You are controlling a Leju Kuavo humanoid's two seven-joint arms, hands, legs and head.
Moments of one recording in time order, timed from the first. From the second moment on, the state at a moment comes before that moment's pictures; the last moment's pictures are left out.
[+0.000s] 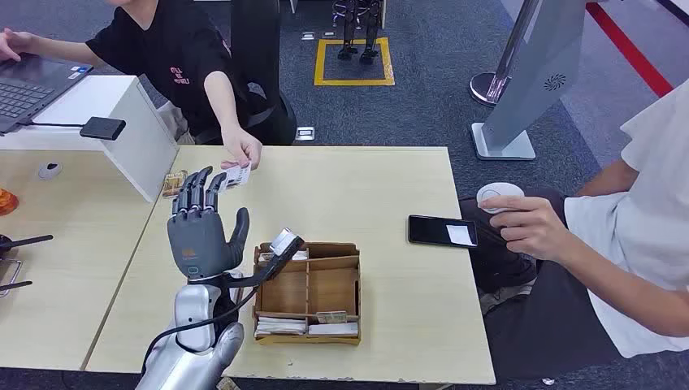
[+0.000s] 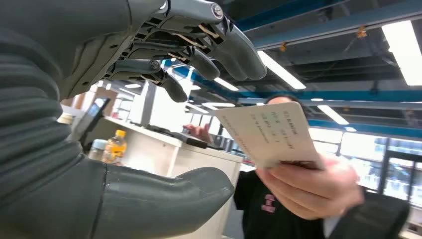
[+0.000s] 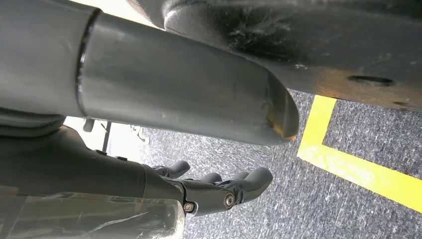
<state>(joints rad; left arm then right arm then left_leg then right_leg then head) -0.24 -0.06 -0.38 -1.28 -1.57 0.67 0.32 -0.01 0.28 -1.17 -0.25 1.57 0.00 0.12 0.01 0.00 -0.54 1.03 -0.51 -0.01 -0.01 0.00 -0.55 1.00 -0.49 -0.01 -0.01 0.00</state>
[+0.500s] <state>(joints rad) -0.29 -0.01 -0.43 -1.24 -1.57 0.67 0.41 -0.01 0.28 -1.16 -0.24 1.57 -0.01 0.12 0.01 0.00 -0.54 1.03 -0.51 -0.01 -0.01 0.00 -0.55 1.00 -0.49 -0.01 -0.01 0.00</state>
